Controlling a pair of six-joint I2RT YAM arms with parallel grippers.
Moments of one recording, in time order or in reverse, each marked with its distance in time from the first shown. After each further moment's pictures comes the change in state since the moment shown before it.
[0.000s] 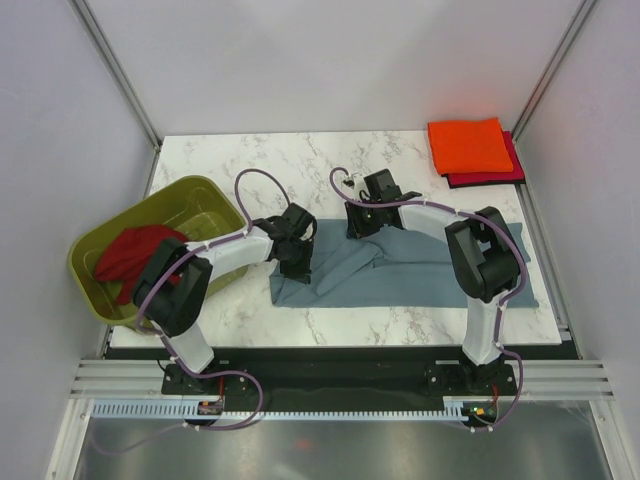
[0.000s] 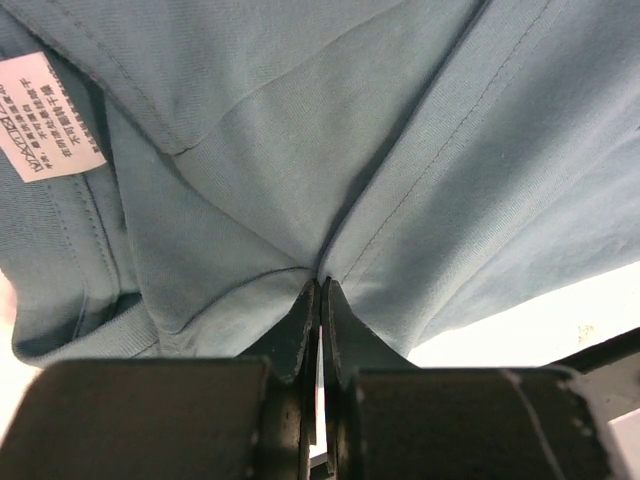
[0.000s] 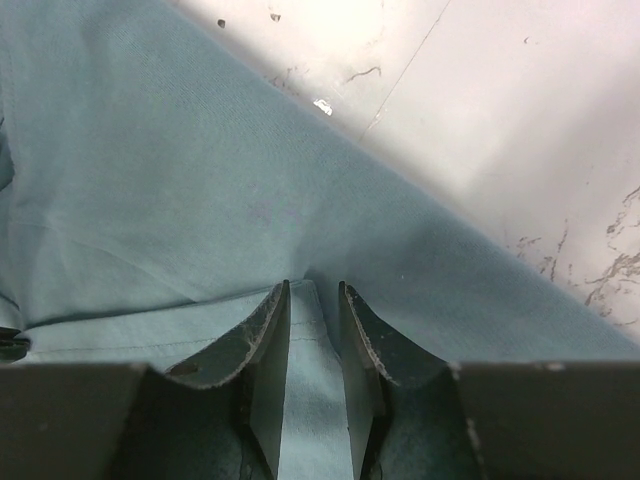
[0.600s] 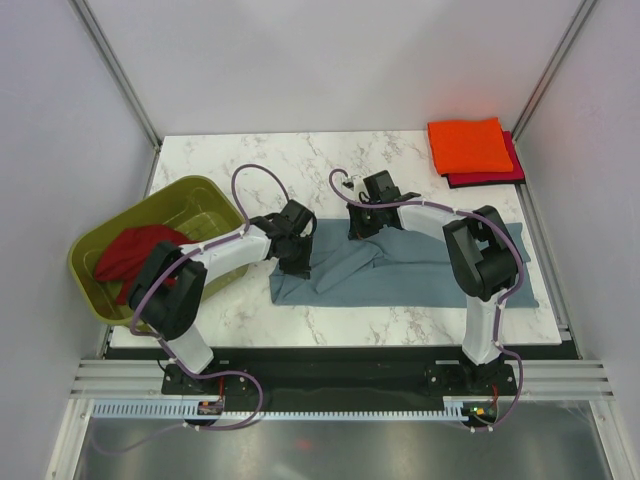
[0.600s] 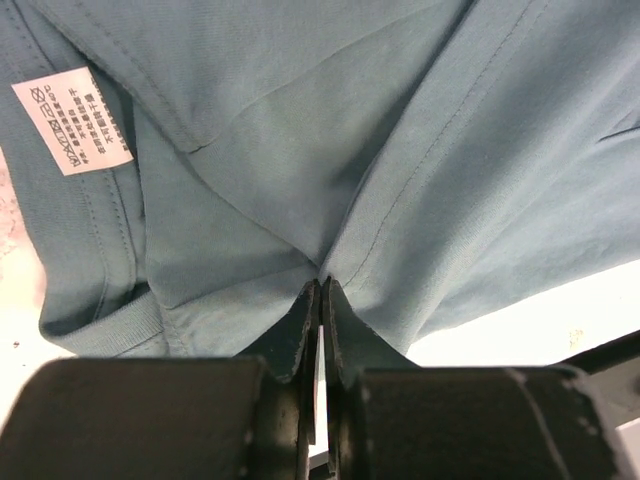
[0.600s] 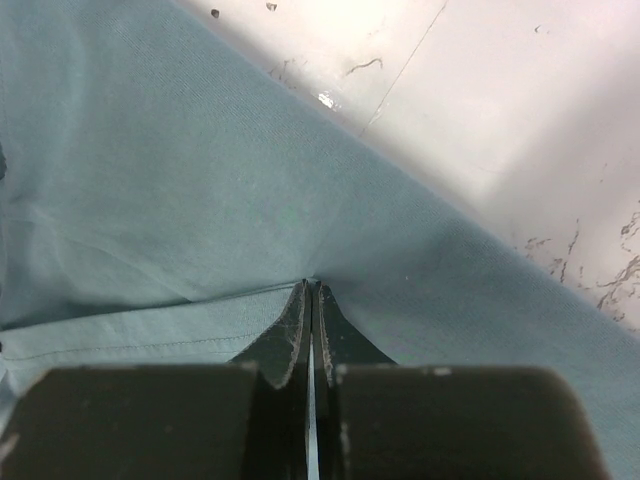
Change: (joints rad) left arm 0.000 -0.032 0.016 -0.013 -0.038 -0.001; right arm 0.000 0.018 0.000 0.000 -0.010 0.001
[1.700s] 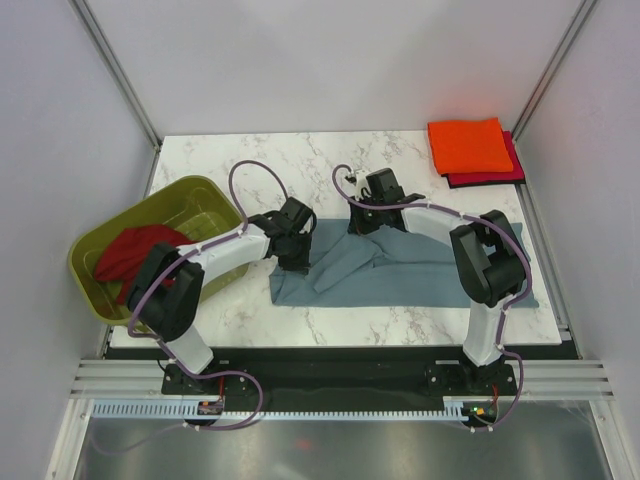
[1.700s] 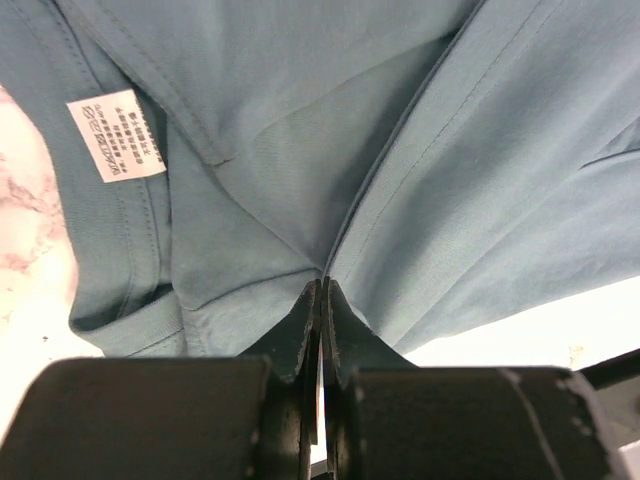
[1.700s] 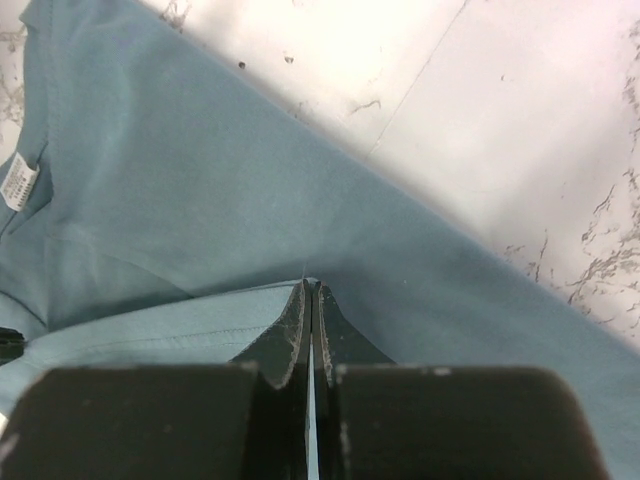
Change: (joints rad) left arm 0.000 -0.010 0.015 -0.007 -0.041 -0.005; right arm 0.000 -0.062 -0.033 0.067 0.019 0.030
